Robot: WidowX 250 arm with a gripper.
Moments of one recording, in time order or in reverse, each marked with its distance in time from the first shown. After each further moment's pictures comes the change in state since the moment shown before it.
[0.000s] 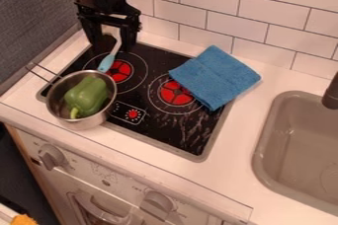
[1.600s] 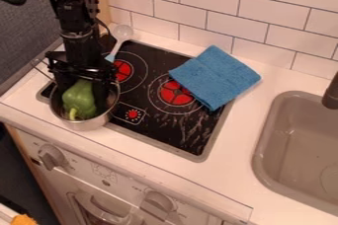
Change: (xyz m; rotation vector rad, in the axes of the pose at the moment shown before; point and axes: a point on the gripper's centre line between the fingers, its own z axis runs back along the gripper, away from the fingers) arm -0.084 -0.004 -0.031 0.000 0.107 0.075
